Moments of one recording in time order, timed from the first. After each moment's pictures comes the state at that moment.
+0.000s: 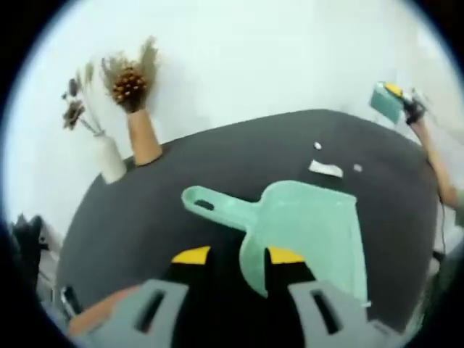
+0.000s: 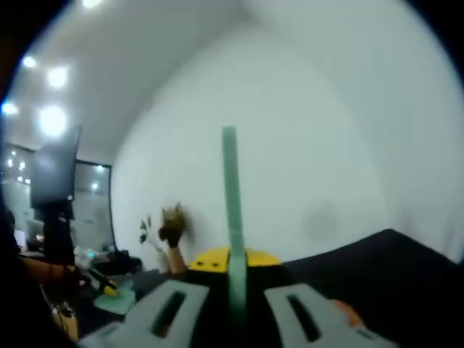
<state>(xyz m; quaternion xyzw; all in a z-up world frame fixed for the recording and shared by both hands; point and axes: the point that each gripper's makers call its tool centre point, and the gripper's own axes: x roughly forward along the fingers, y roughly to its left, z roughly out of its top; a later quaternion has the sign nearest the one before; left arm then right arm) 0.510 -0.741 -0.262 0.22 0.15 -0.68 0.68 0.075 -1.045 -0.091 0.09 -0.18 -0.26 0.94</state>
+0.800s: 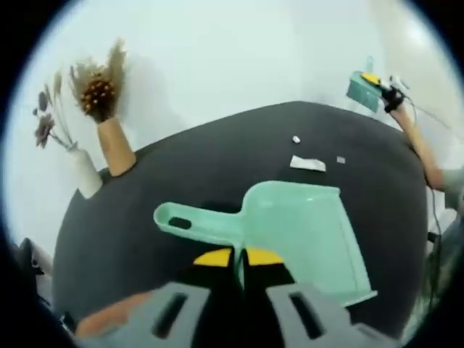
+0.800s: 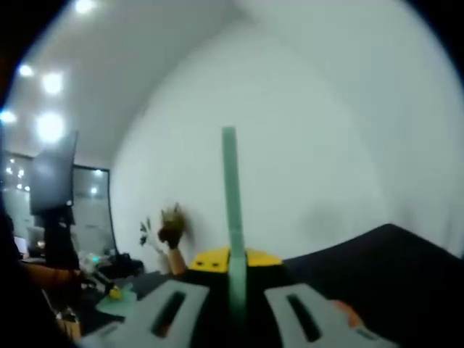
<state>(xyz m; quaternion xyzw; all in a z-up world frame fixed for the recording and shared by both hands) 0.506 -0.753 -0.267 0.25 0.16 -0.69 0.66 0.078 -1.046 -0.094 0.10 -0.17 -0.27 0.94</state>
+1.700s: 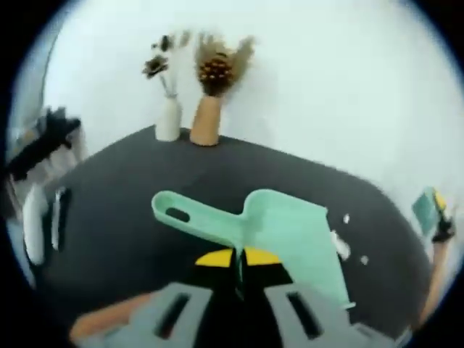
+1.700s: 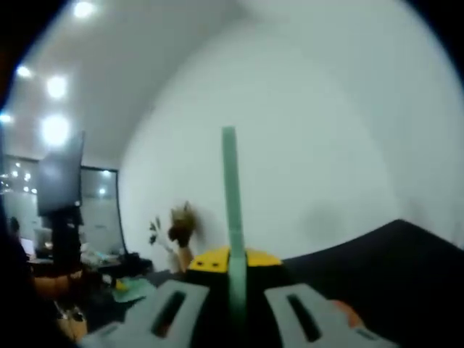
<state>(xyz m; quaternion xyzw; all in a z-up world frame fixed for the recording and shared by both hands) 0.520 -0.728 -0.243 0.01 0.27 -0.46 0.85 0.089 -1.035 -0.095 0.10 -0.17 -0.24 0.95</state>
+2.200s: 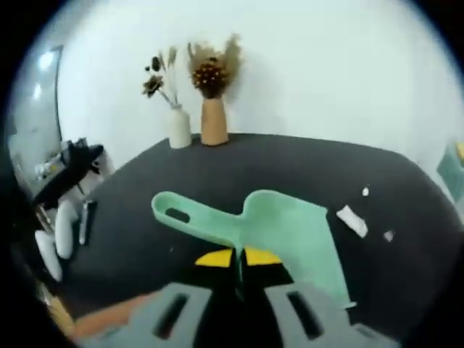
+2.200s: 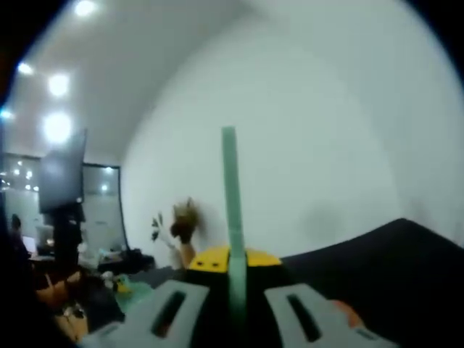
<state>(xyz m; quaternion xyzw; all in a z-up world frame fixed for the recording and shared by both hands) 0.489 -0.735 -0.253 0.13 0.23 -0.41 0.88 0.096 -1.030 -0.098 0.10 -0.16 -0.23 0.96</state>
